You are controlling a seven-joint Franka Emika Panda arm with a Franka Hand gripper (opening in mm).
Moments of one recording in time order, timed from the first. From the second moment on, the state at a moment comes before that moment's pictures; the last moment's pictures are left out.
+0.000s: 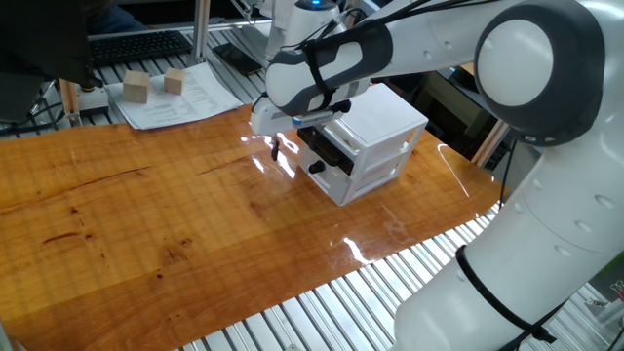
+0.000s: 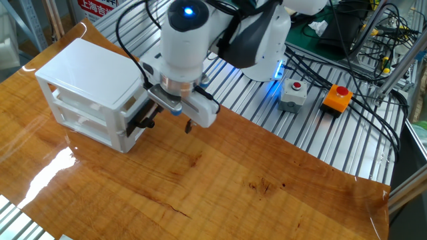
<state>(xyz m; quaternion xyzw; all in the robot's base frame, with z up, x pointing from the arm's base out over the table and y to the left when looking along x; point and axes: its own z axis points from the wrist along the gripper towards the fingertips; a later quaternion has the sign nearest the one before) 0.496 -0.060 0.205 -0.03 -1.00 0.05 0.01</state>
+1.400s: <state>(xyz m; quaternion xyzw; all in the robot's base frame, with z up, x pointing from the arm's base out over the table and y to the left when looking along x) 0.500 -0.072 0.206 -0.01 -1.00 0.06 0.02</state>
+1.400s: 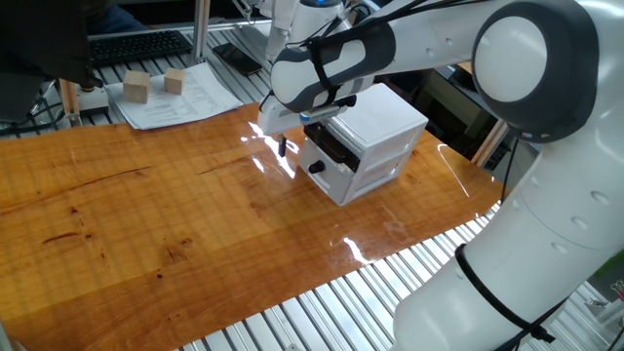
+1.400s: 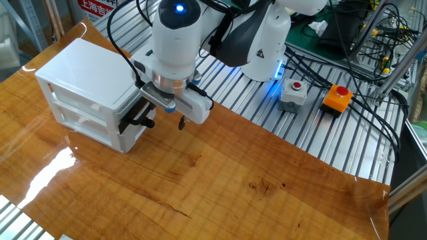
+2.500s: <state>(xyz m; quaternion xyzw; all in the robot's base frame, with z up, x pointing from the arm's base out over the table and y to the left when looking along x) 0.504 -0.077 0.204 0.02 -0.99 0.11 0.01</state>
